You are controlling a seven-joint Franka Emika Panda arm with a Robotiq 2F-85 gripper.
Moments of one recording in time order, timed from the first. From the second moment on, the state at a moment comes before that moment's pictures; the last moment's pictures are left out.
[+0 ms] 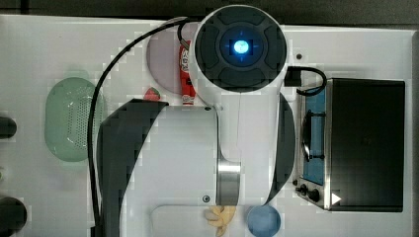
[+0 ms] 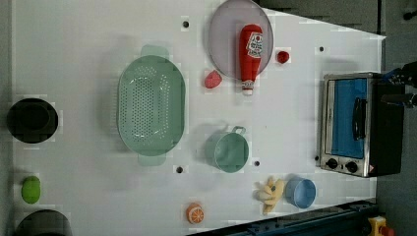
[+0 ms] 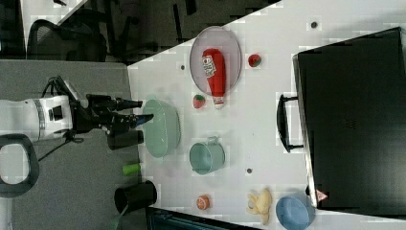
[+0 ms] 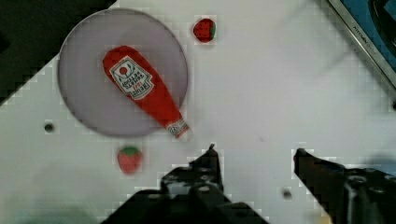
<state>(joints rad) -0.02 -0.02 0.01 -1.77 0.00 0.17 -0.06</state>
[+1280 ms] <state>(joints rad) -0.08 0.17 0.08 -1.73 0.02 0.21 -0.05</state>
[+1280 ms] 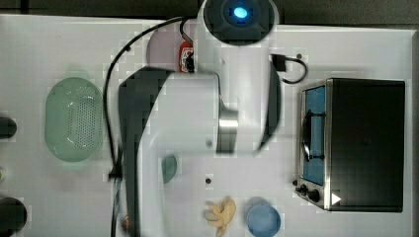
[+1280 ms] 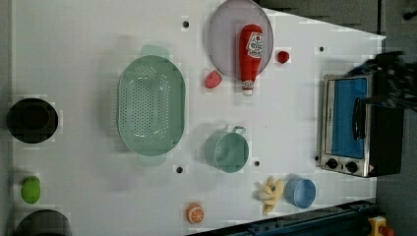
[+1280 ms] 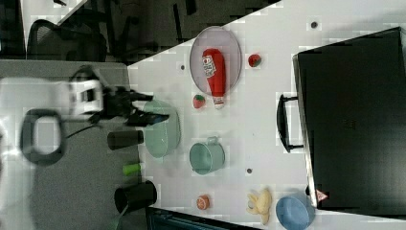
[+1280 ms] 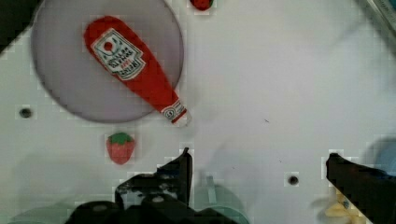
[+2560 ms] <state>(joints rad) -0.01 0.68 0.10 -1.73 -0.04 0.92 -0.62</state>
